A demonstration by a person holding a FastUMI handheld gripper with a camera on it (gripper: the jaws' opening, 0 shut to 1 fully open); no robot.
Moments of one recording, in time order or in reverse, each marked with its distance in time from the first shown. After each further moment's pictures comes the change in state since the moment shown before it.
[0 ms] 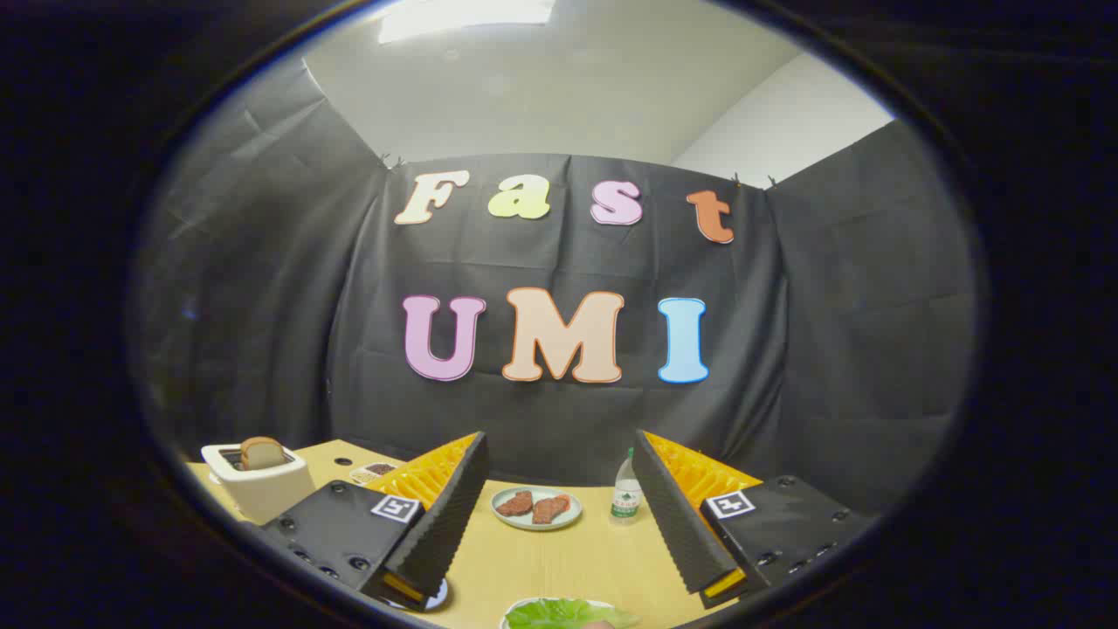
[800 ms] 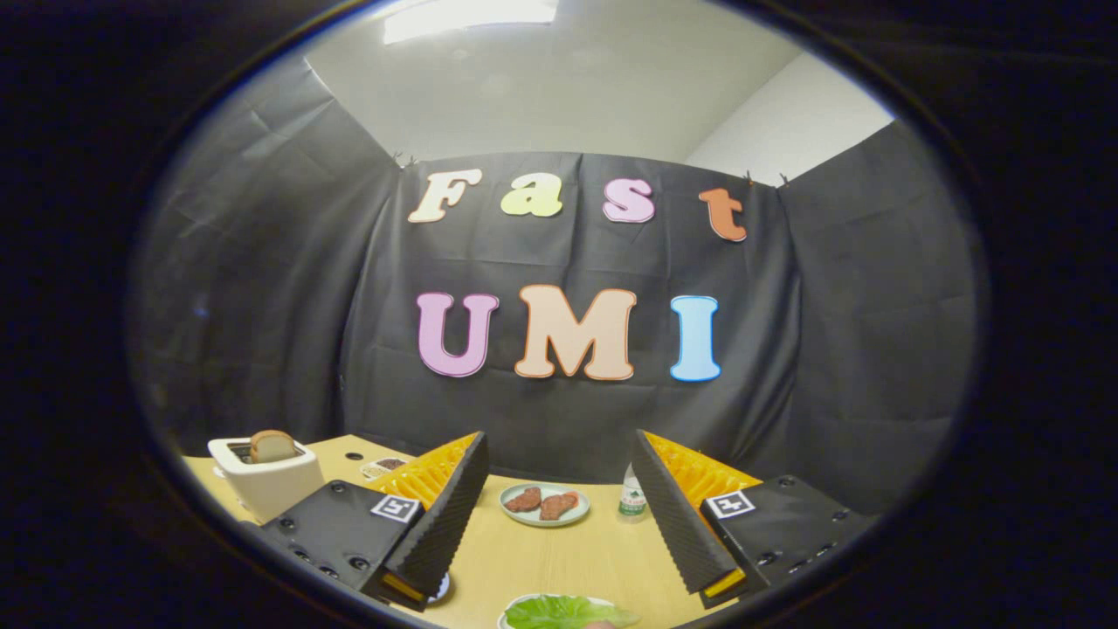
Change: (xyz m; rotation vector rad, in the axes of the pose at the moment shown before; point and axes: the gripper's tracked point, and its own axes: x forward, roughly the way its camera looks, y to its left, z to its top) arm -0.003 0.002 -0.003 -0.004 0.007 0.046
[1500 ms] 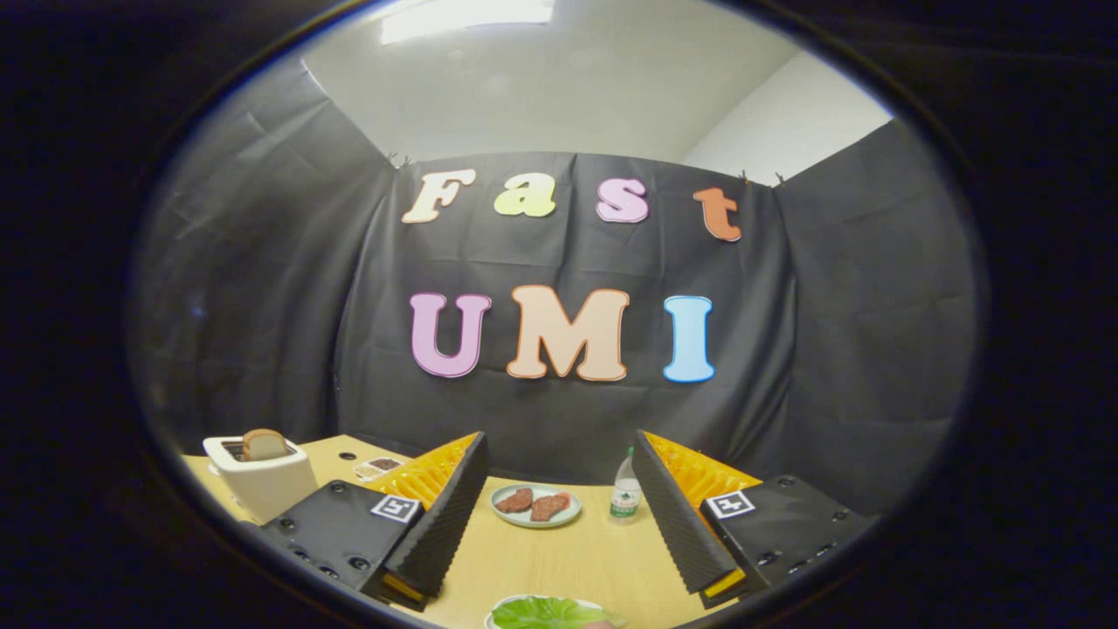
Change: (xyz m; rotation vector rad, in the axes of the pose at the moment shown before) arm 0.003 -0.014 -0.001 0.003 0.005 -0.005
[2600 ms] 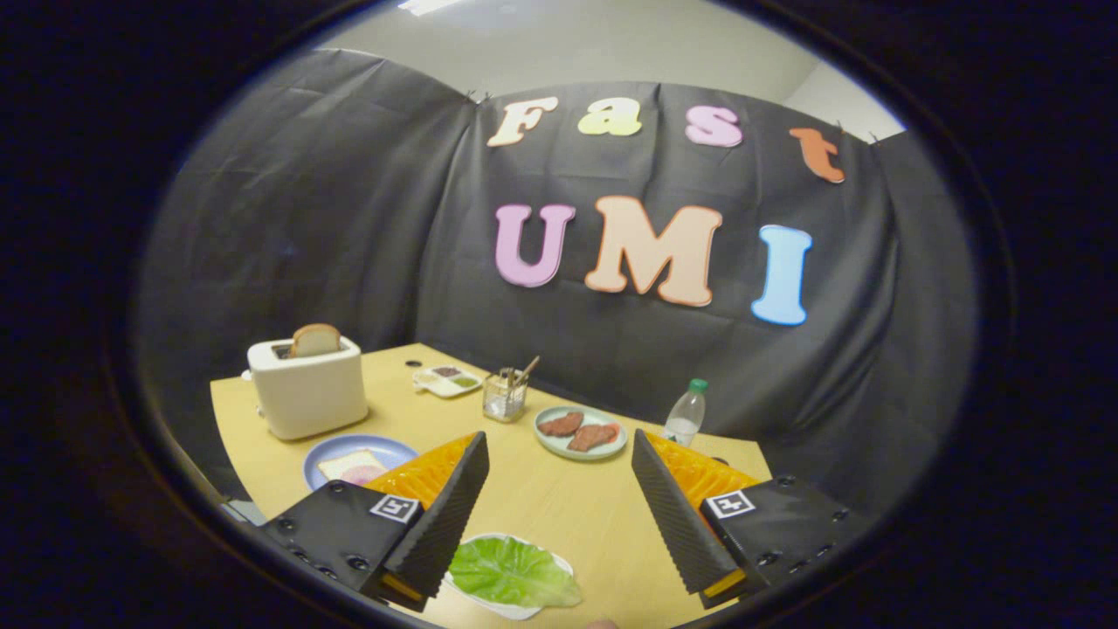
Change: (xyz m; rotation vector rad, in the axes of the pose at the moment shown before) arm 0.008 -0.016 -0.112 -0.123 0.317 0.392
